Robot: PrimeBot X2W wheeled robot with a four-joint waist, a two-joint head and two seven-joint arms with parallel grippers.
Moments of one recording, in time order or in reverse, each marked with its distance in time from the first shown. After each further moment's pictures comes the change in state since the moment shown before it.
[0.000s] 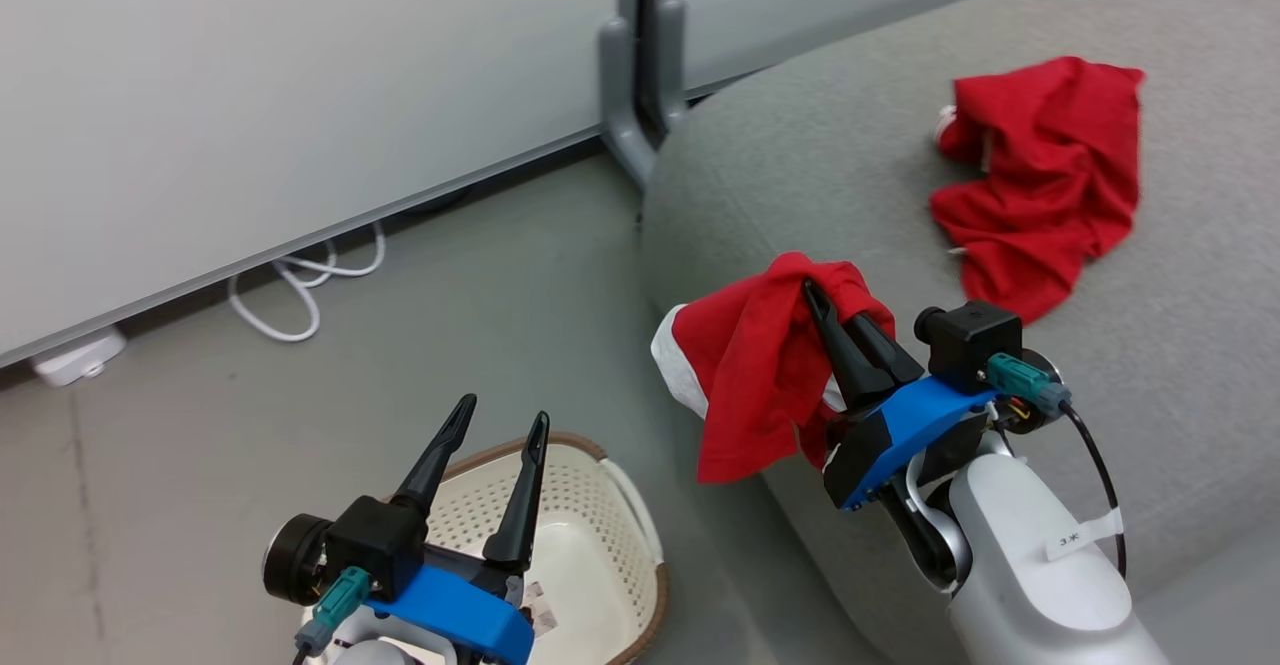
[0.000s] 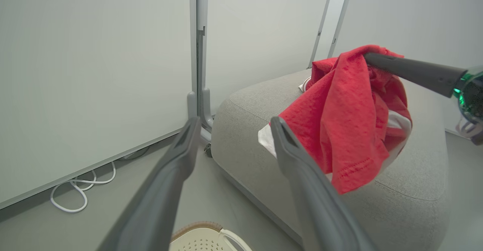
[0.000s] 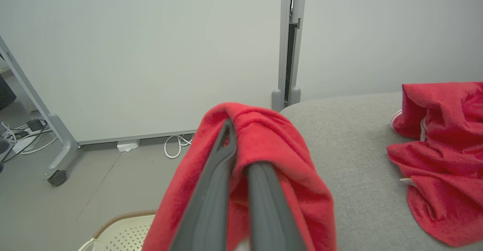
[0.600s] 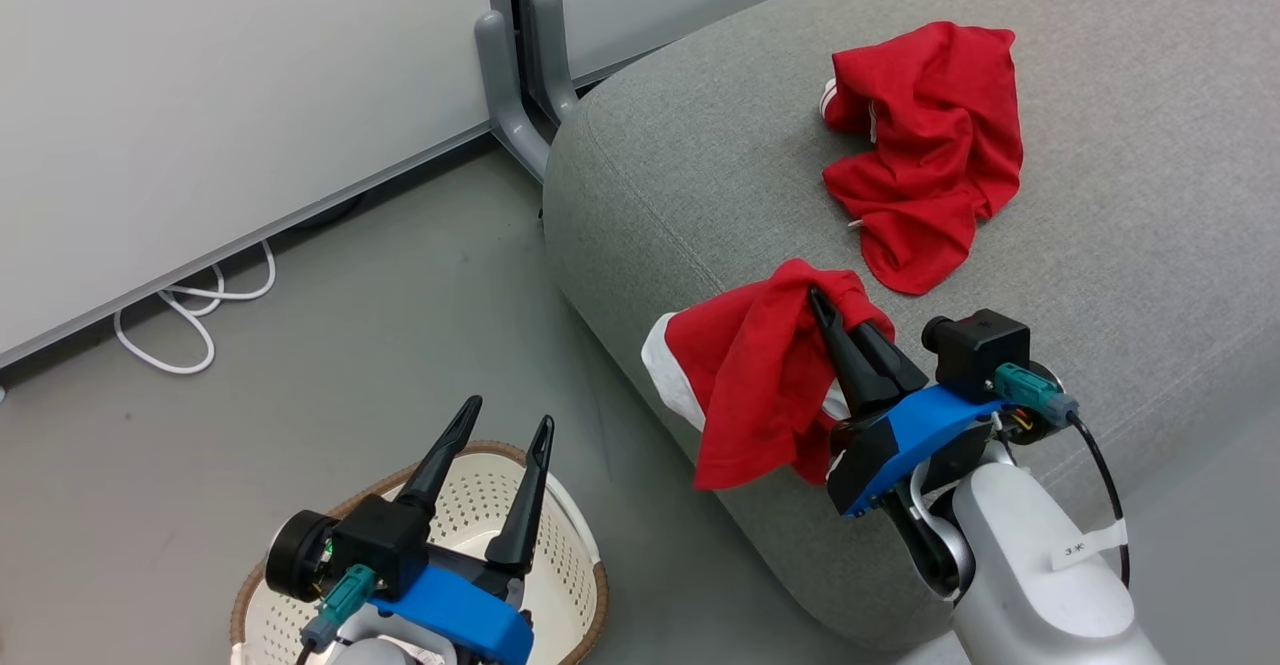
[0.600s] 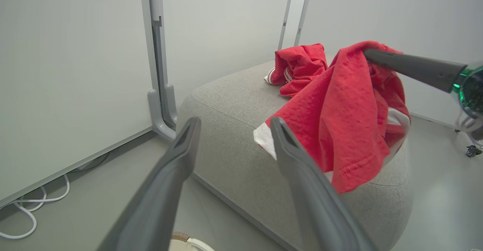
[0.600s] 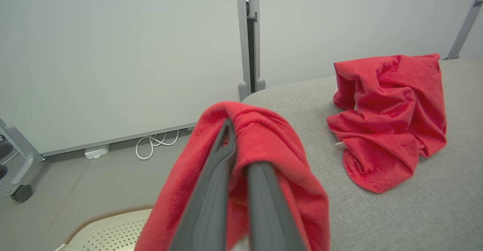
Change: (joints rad) left arm -0.014 0.019 -0.029 0.013 -0.004 0.000 0.000; right arm 0.015 0.000 -0.005 0.003 0.017 0.000 -0.017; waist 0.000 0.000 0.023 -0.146
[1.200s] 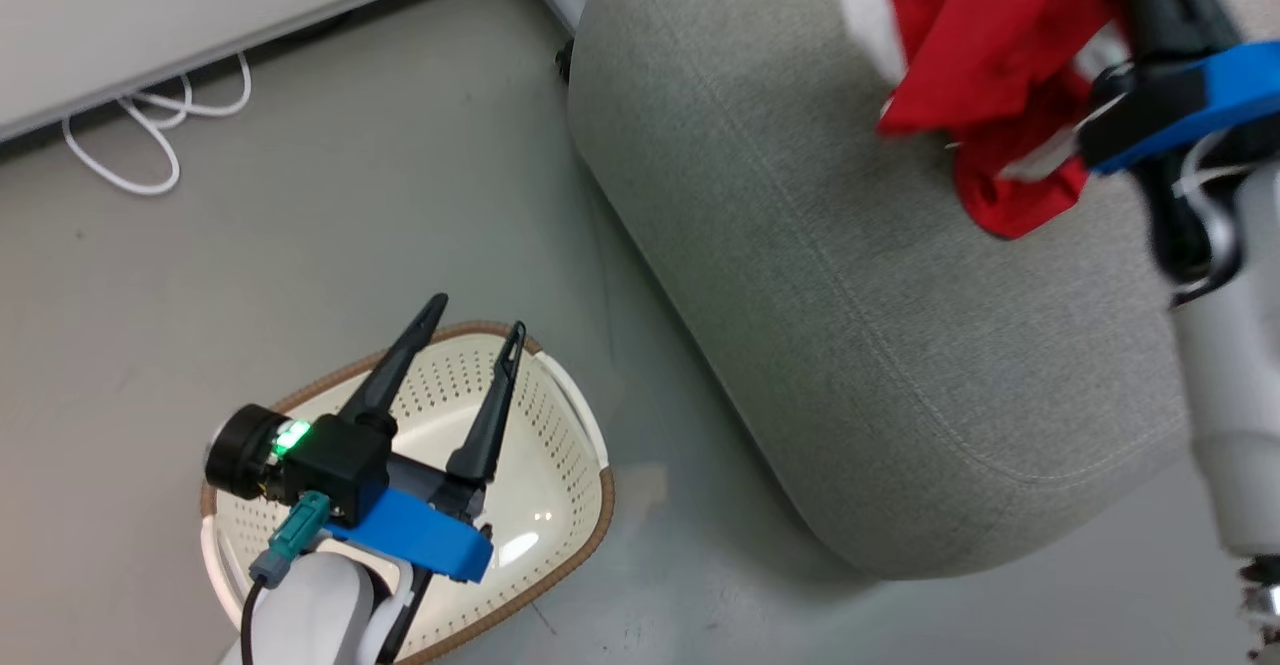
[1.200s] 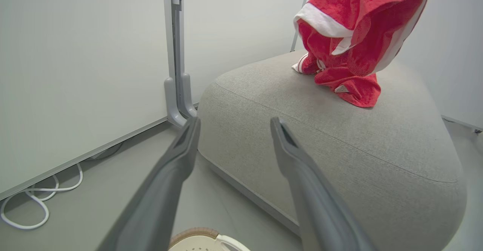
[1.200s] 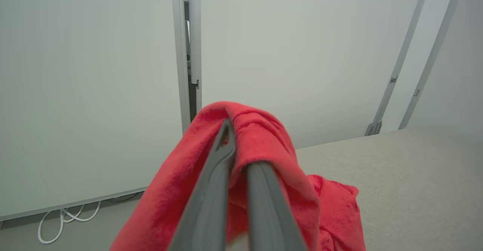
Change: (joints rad) left arm -0.117 0.082 -0.015 -0.056 0.024 -0.003 0.000; right arm -0.360 -0.132 -0.278 -0.029 -0.009 0.000 0.071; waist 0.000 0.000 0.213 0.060
